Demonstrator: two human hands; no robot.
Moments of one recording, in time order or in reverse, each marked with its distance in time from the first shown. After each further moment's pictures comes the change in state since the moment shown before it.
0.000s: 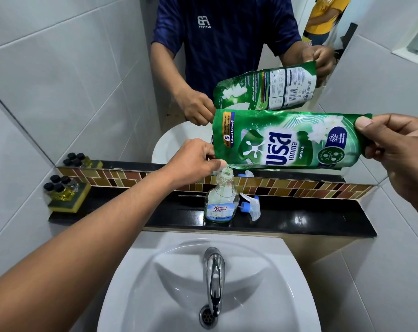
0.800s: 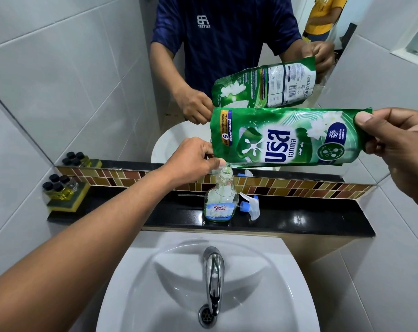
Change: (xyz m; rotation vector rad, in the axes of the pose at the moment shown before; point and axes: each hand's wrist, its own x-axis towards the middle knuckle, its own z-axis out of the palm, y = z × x) left_hand 0.000 -0.002 0.000 -0.013 0.009 -0.019; right_hand 0.005 -0.006 0.000 -0.009 -0.030 -0.055
